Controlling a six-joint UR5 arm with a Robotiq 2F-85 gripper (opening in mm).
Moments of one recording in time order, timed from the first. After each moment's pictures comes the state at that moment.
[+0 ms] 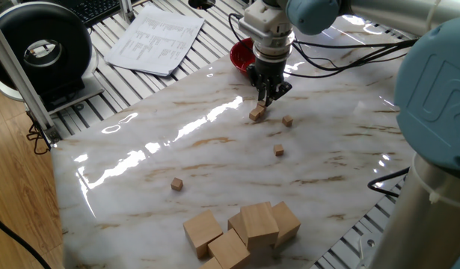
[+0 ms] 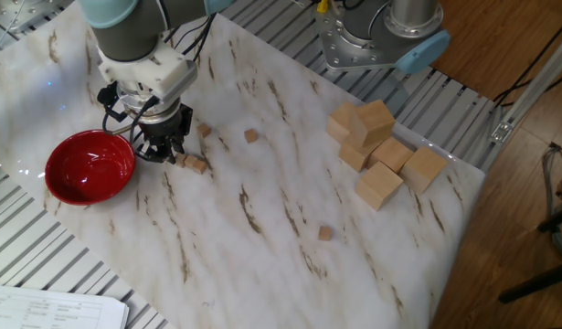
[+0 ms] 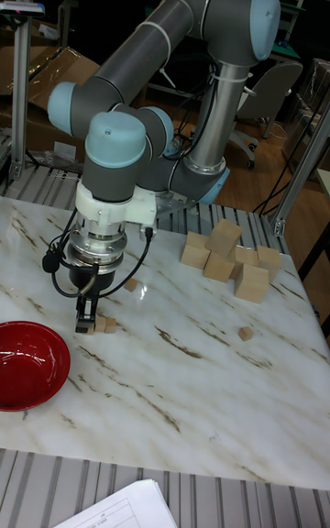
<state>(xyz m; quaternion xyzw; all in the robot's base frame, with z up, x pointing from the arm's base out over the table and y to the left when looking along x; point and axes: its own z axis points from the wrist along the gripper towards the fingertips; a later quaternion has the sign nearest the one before) 0.550 -0.103 0.011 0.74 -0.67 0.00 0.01</state>
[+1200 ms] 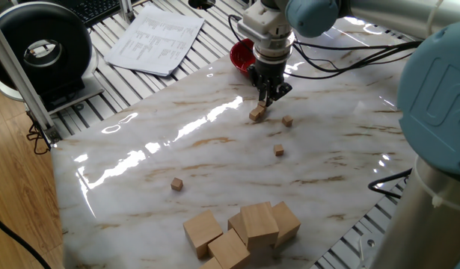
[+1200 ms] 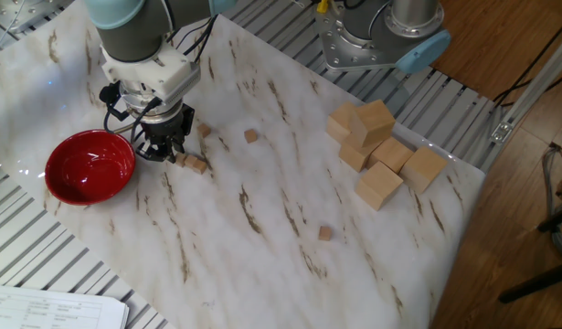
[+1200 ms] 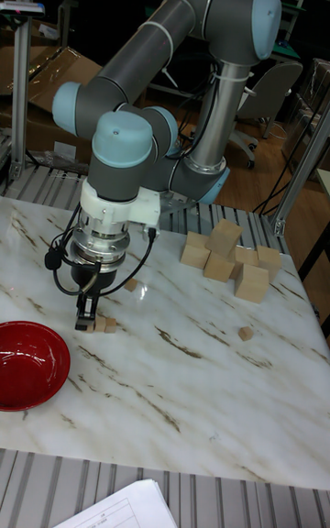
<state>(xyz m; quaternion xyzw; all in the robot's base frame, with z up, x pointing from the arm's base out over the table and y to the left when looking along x) 0.546 -0.103 0.014 0.73 -0.68 0.00 0.02</state>
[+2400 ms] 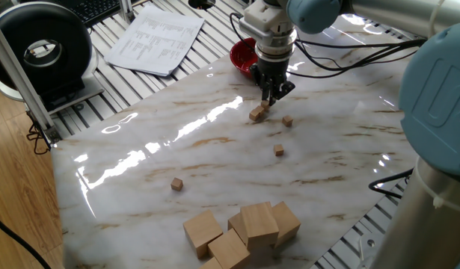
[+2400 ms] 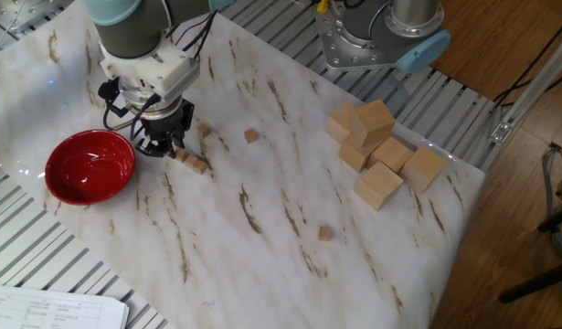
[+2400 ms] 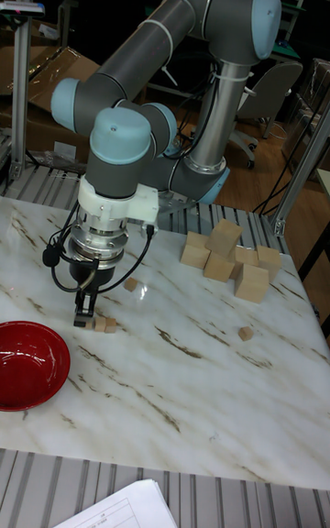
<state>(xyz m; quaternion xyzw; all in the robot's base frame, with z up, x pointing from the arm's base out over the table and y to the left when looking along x) 0.541 -0.107 0.017 0.73 -0.68 0.00 0.02</state>
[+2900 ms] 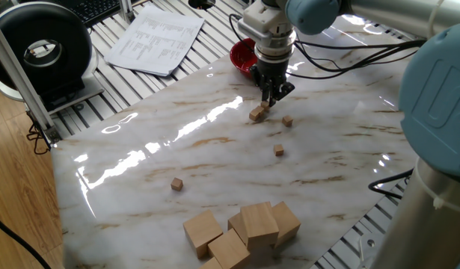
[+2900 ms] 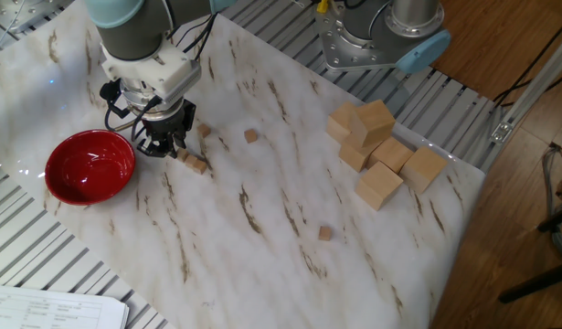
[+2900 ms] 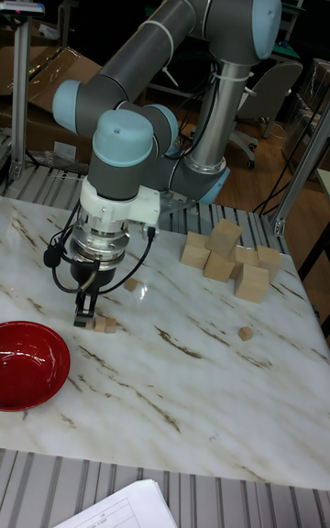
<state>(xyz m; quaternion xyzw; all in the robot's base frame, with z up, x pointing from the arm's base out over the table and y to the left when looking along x) 0.540 -0.107 0.015 0.73 -0.69 0.00 0.03</state>
